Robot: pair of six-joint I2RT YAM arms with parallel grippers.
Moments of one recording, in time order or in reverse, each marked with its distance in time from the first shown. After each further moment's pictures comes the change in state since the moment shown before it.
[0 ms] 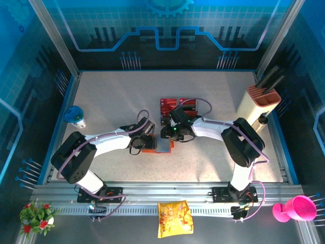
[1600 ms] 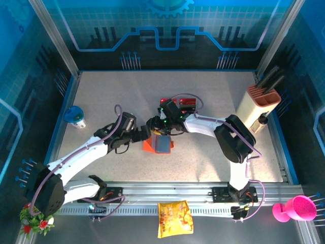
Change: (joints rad) left arm 0.115 -0.401 -0.043 -0.116 -0.034 -0.099; right arm 0.047 0.117 0.167 0.138 -0.126 0.176
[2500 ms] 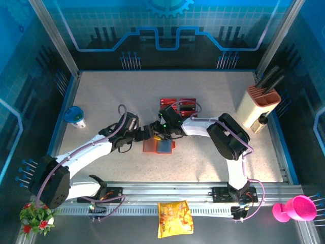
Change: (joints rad) left arm 0.003 0.090 -0.031 0.140 0.035 0.018; right arm -0.002 0.059 -0.054 0.080 -0.012 0.087
